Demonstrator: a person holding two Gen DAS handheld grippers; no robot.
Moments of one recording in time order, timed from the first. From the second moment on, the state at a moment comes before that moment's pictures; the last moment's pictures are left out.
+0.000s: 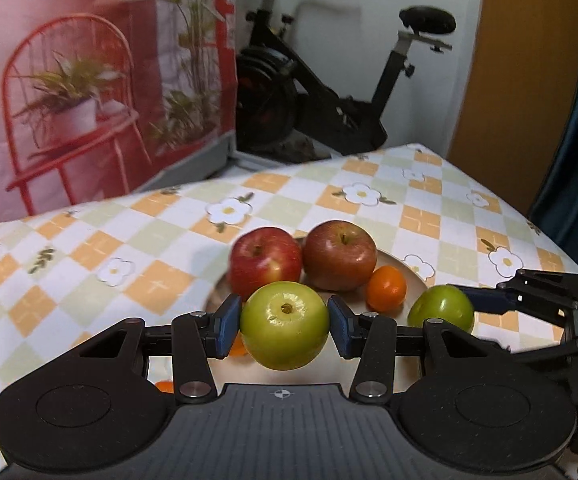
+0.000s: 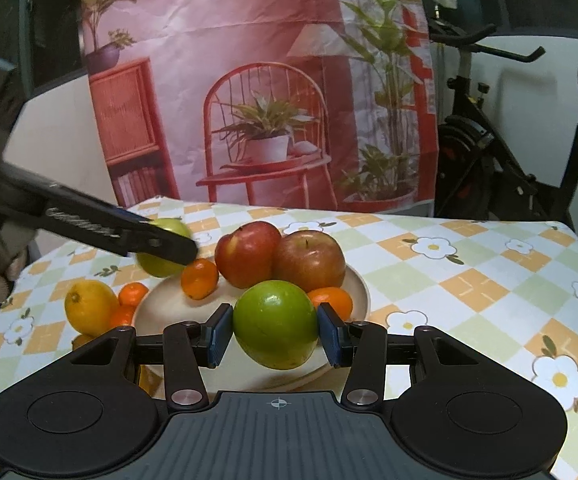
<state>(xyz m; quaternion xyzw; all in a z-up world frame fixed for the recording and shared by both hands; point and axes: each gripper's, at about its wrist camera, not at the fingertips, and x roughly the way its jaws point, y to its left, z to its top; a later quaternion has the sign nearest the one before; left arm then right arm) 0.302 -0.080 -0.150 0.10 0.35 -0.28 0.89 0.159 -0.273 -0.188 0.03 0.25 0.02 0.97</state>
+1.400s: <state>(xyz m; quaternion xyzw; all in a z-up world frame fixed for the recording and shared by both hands) 0.325 -0.083 -0.177 0.08 0.41 -0.28 0.86 0.180 -0.284 -0.209 0.01 0.27 0.02 0.96</state>
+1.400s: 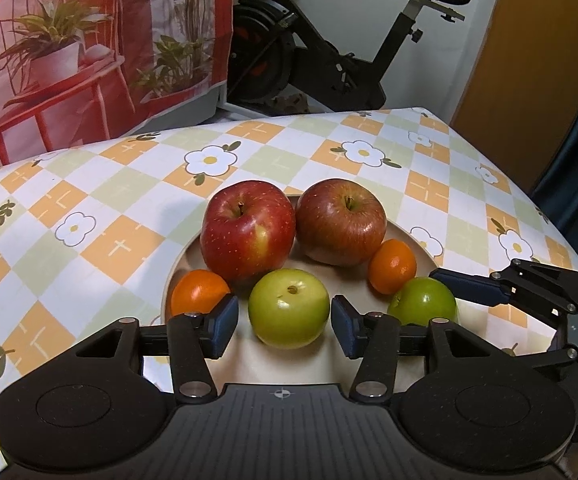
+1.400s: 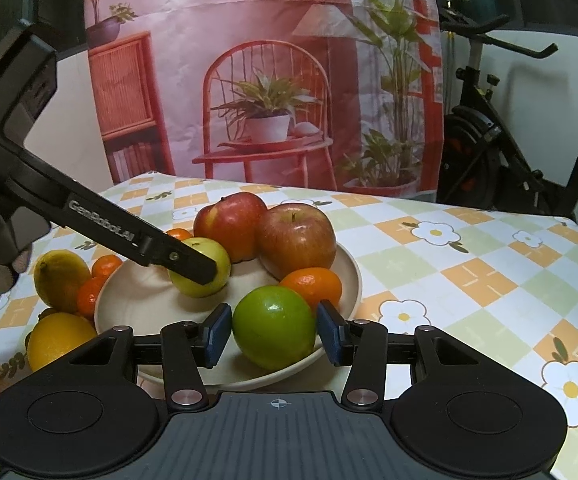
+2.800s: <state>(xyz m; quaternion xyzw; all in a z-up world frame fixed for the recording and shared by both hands) 0.209 0.056 -0.143 0.00 0.34 -0.17 0.93 0.112 -0.203 -0.188 0.03 0.26 0.02 0.97</state>
